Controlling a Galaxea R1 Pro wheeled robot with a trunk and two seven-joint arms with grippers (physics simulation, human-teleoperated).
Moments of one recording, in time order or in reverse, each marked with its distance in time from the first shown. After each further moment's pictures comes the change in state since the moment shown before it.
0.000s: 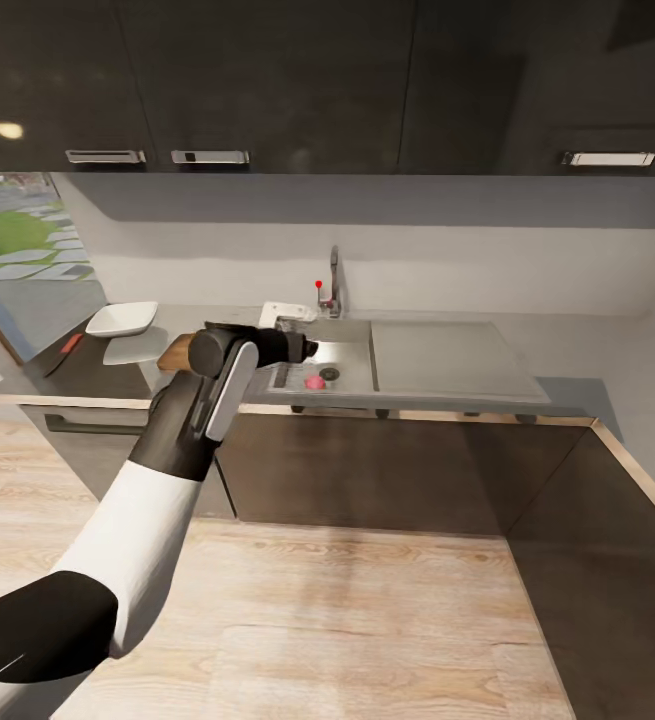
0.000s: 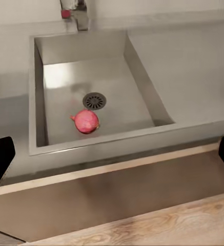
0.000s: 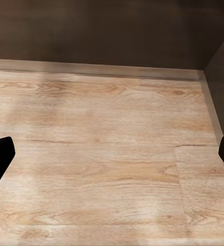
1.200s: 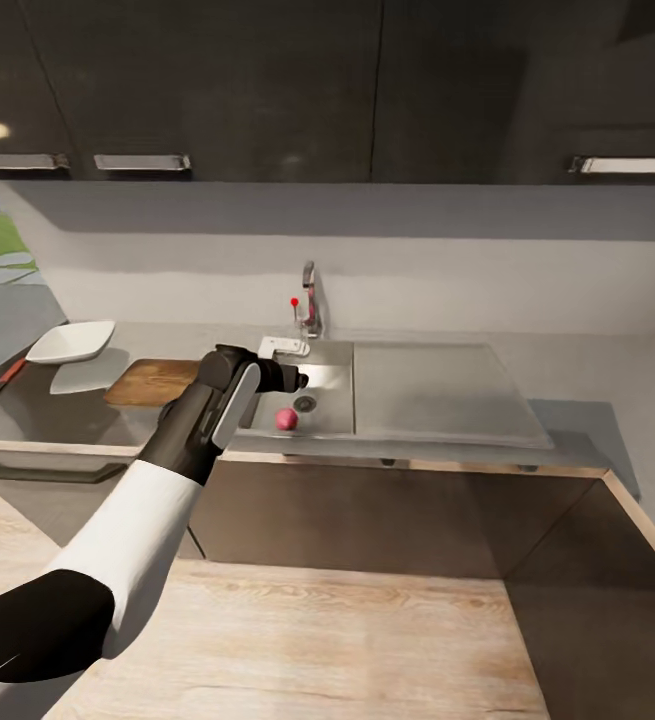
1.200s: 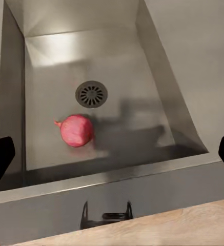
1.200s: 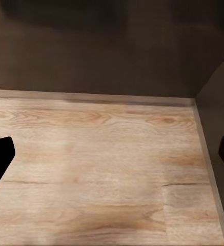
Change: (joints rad) left arm 0.005 0.026 -0.005 0.199 0.007 -0.010 0.003; right arm 0.000 0.001 0.001 0.001 -0.001 0.000 -0.002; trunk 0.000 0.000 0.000
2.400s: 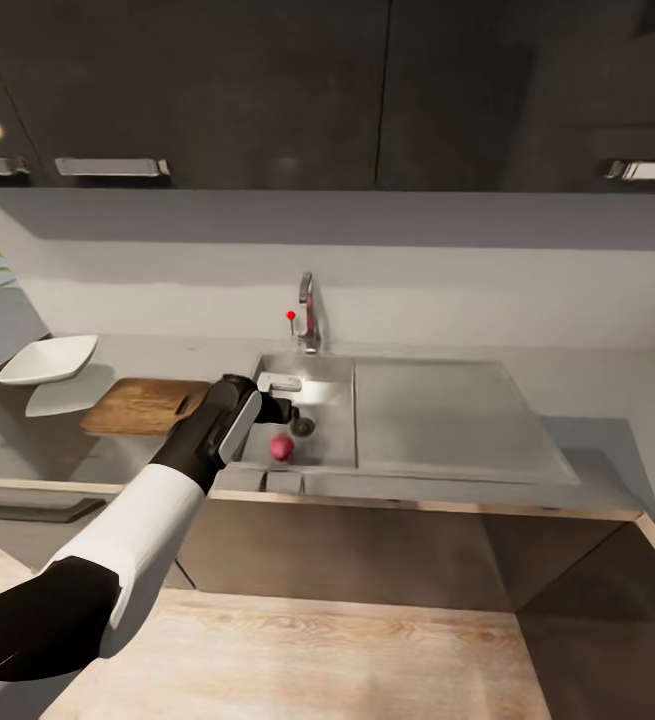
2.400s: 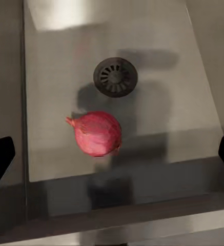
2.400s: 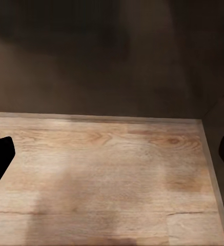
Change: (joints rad) left arm 0.000 0.011 0.002 0.265 -0.001 -0.091 -0.004; right arm 0.000 0.002 0.000 0.000 0.000 0.000 0.000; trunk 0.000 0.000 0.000
